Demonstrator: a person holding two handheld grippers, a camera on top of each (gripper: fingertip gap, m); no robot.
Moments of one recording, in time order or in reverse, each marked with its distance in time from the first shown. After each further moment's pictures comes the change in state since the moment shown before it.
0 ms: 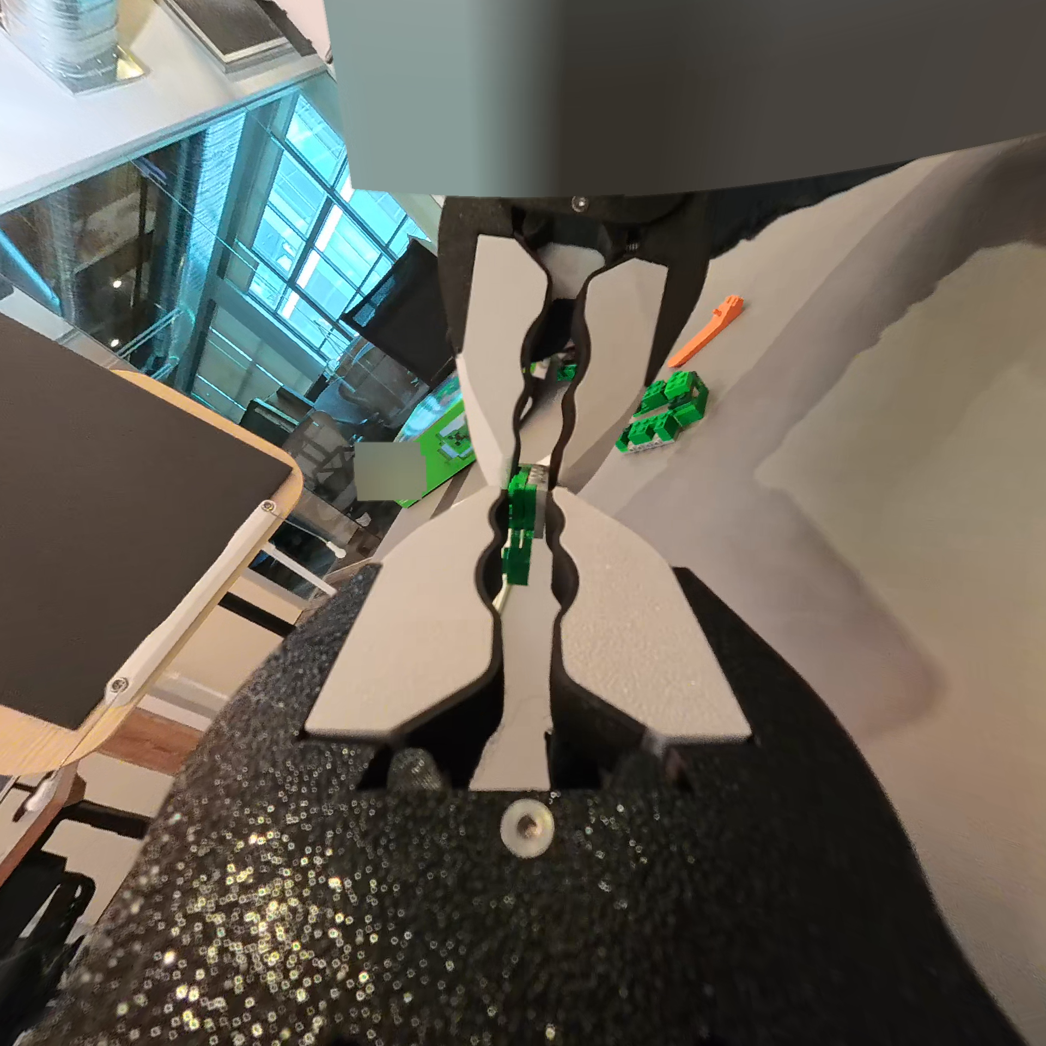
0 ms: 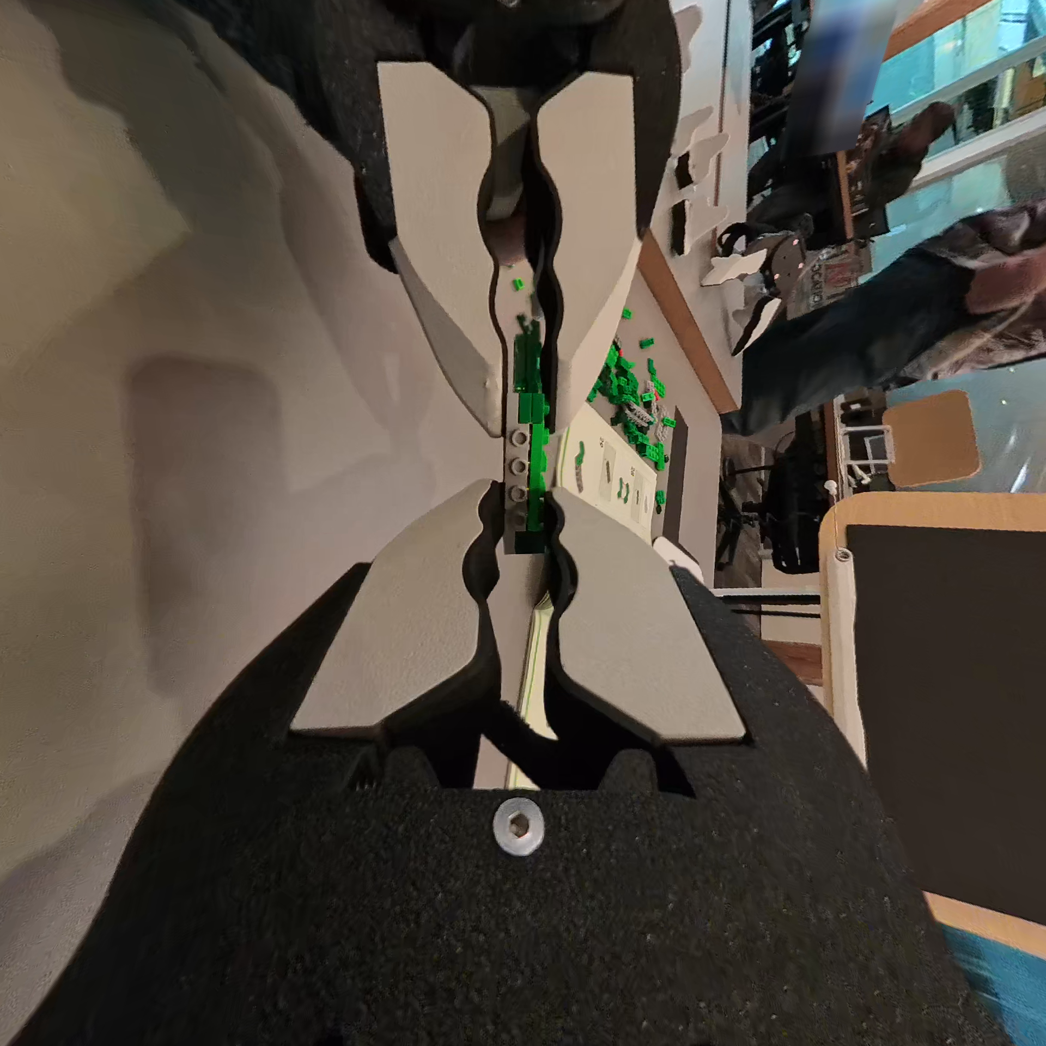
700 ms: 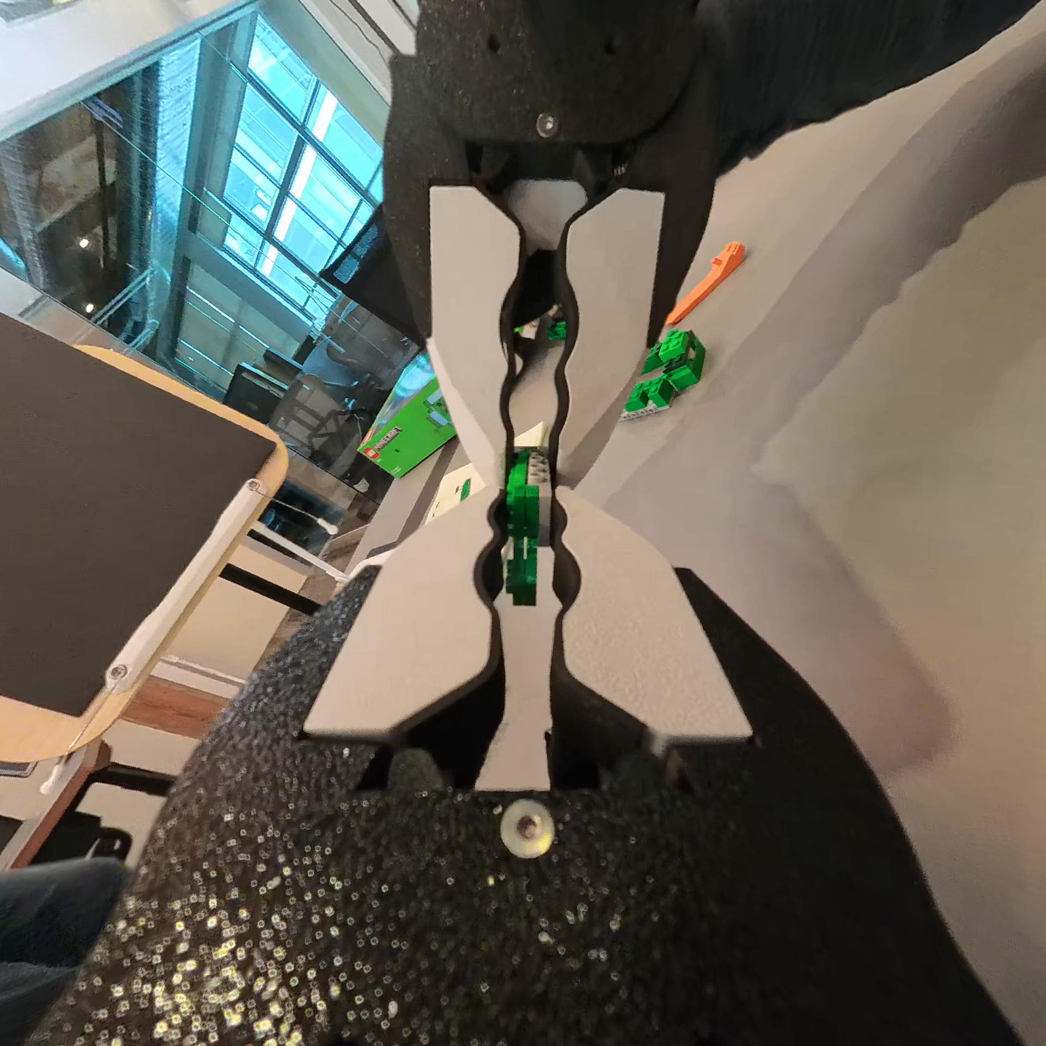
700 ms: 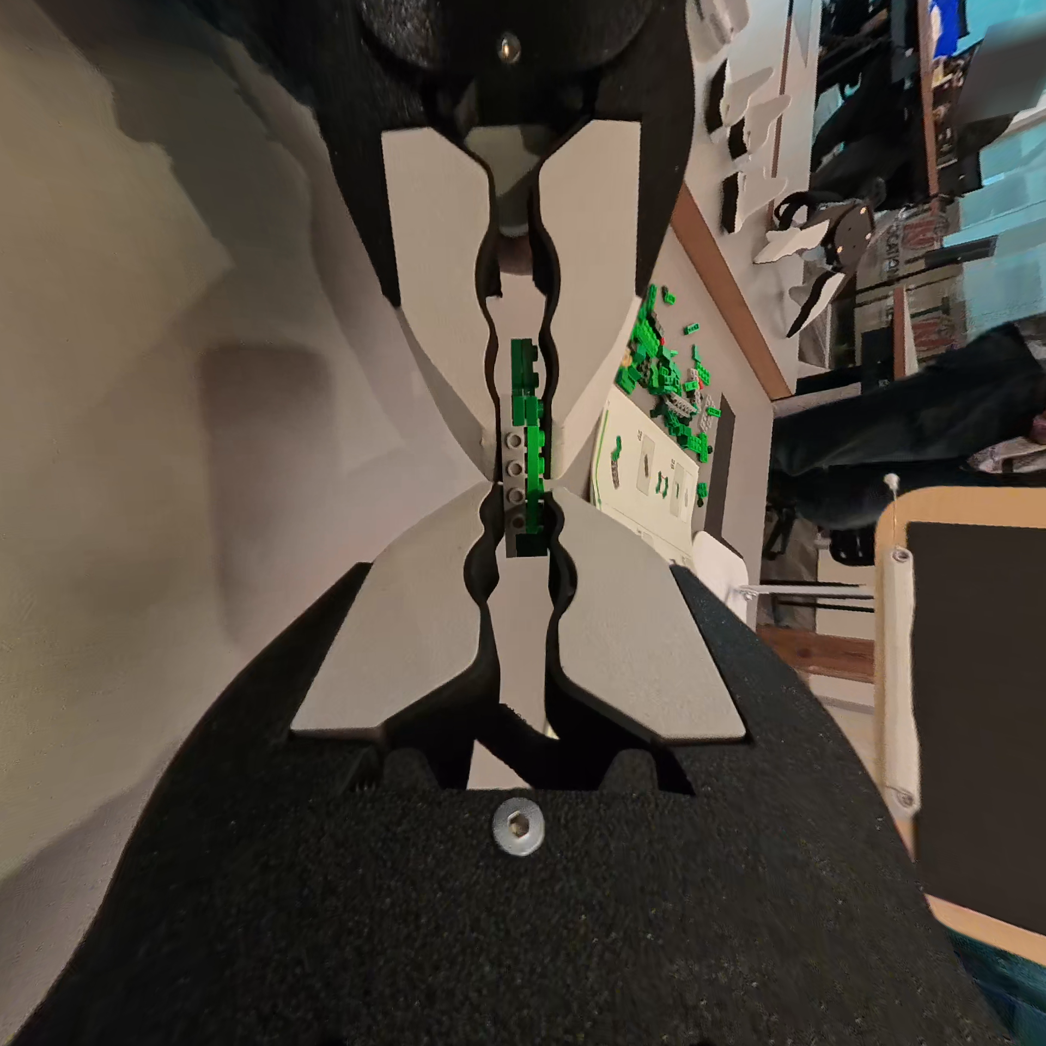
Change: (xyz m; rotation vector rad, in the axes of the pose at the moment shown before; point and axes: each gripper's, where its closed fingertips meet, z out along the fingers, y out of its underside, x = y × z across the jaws) left arm 0.007 0.007 0.008 -0.094 0.018 0.028; right arm -0.007 -0.005 -0.001 -0.033 -0.086 0.048
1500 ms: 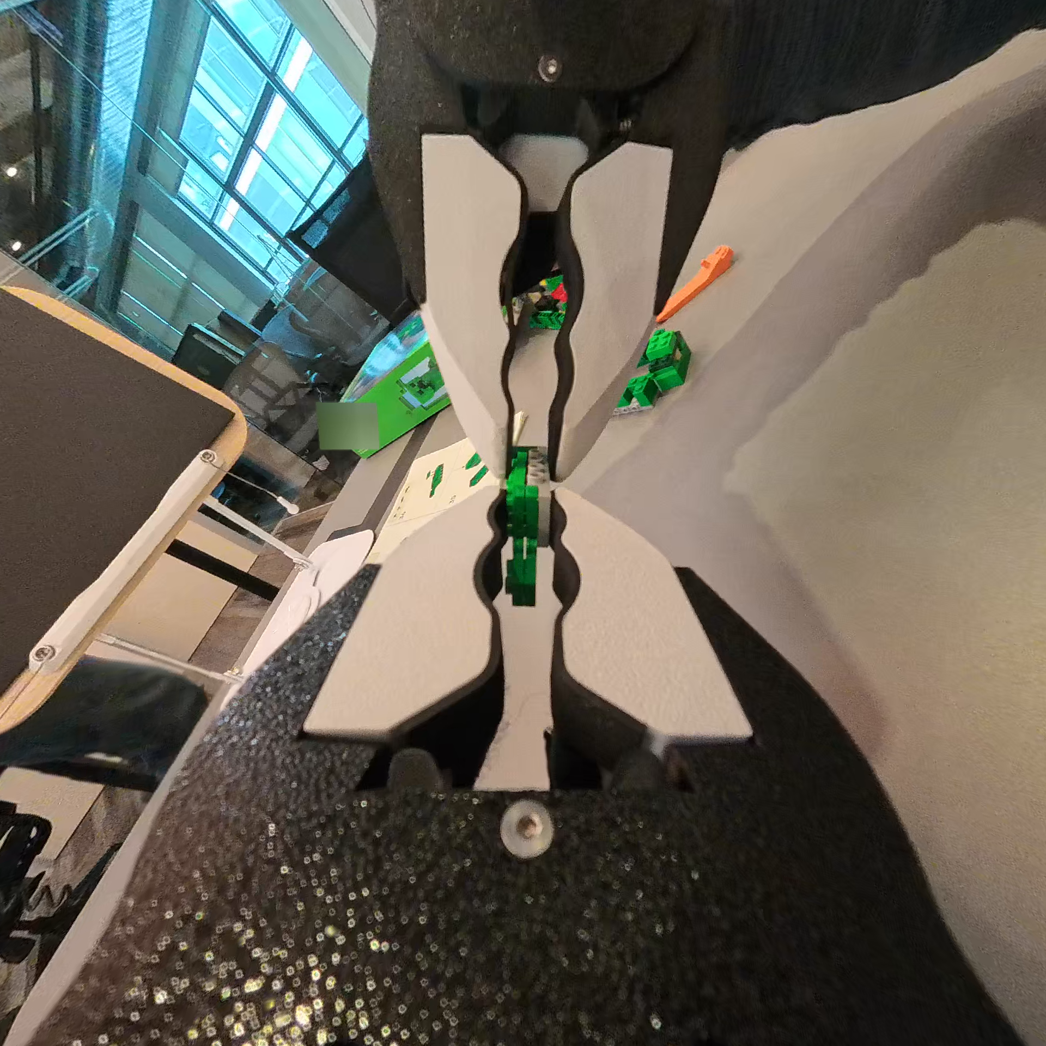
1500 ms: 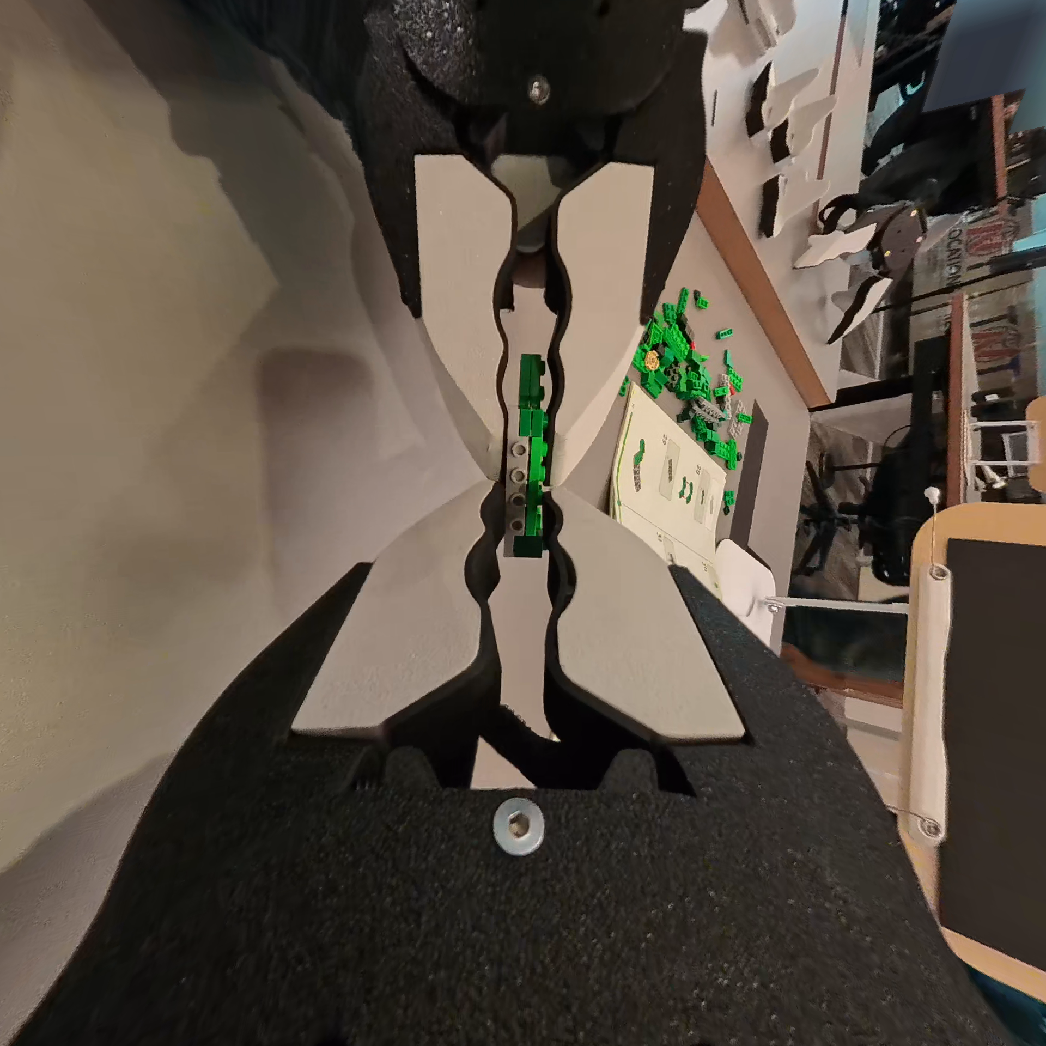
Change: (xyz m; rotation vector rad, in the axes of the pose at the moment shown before) left arm 0.002 0.005 0.004 -0.025 0.040 -0.092; right arm -0.002 0.000 -0.005 0.006 -0.079 0.000
